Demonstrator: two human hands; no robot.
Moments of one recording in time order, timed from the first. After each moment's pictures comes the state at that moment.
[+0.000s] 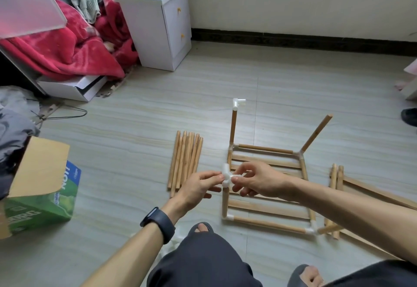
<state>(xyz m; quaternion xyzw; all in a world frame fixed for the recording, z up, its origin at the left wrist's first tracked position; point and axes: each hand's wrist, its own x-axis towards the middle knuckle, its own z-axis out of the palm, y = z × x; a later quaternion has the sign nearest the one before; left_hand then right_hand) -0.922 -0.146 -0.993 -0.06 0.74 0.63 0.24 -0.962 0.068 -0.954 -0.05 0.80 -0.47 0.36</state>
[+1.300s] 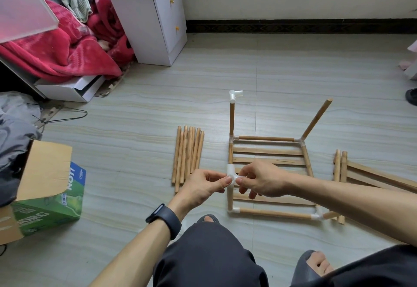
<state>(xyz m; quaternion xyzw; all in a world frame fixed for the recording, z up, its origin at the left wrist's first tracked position) -0.914 -0.146 -0.994 -0.04 0.77 0.59 0.24 -0.945 0.065 -0.946 -0.13 0.87 -0.31 0.35</state>
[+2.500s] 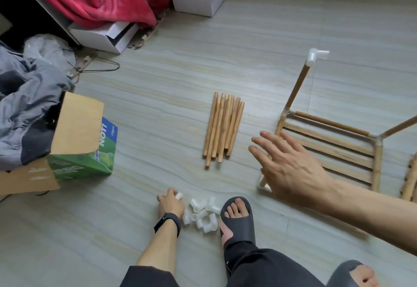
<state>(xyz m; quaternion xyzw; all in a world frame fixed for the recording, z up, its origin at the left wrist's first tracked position) -0.838 -0.299 -1.206 -0.46 0.81 0.24 0.25 -0.963 0.004 -0.994 -0.41 0.91 0.05 0.04</state>
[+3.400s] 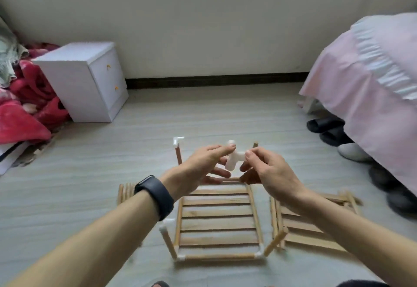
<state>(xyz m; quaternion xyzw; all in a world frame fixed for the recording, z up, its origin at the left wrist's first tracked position) -0.992 0.014 -0.827 0.09 0.71 0.62 0.32 -0.925 0.193 -0.838 0.06 0.78 -0.63 -0.01</state>
